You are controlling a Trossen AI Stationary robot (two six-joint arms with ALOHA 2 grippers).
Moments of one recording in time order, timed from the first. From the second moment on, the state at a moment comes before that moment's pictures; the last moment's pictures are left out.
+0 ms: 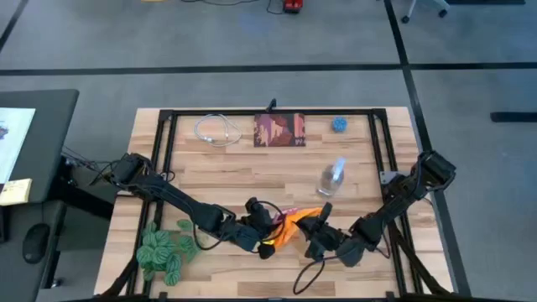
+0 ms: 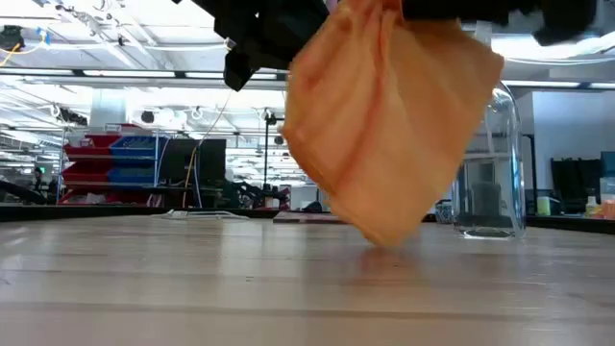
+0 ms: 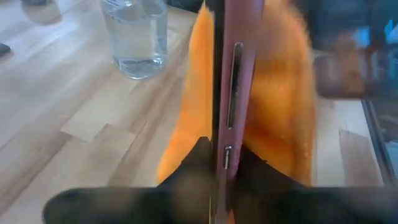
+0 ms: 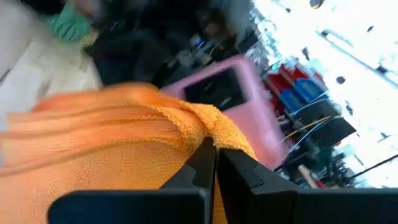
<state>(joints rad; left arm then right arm) -0.49 1.80 1.17 -0.01 -0.61 -0.59 0.71 1.70 0.84 0.68 1.22 -0.61</state>
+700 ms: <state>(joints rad) -0.50 1.80 1.17 -0.07 -0.61 -0.54 0.68 1.58 0.84 0.59 1.12 -0.45</state>
